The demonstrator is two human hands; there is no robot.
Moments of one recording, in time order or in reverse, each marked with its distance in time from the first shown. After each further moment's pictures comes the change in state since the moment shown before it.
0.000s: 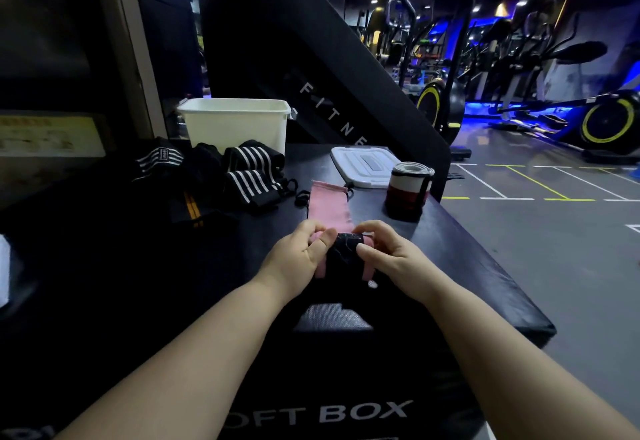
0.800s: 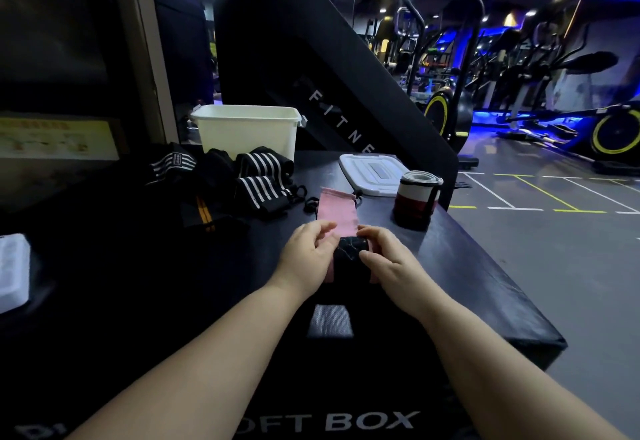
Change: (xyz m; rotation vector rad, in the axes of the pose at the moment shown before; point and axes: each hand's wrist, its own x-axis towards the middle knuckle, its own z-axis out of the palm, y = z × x) left_hand 0.003 0.013 0.007 -0.147 0.178 0.008; right_hand -0.001 -0.020 0.021 -0.124 0.114 0.017
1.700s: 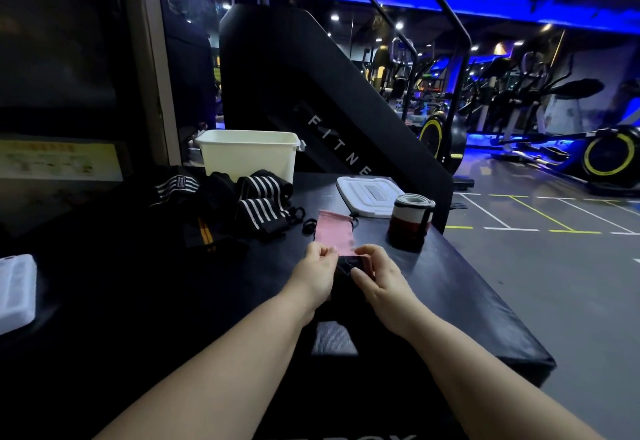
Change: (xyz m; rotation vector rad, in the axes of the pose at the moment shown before) left_hand 0.005 0.016 0.011 -0.178 -0.074 -0.294; right_hand 0.002 -0.004 0.006 -0.124 0.082 -0.002
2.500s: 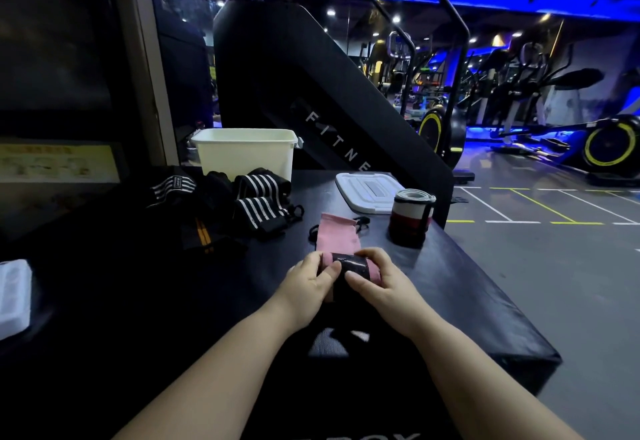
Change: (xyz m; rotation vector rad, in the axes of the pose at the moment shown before) left_hand -0.001 -0.024 -0.021 0.233 -0.111 0.221; right_hand -0.004 0.004 -0.006 0.079 -0.048 0.079
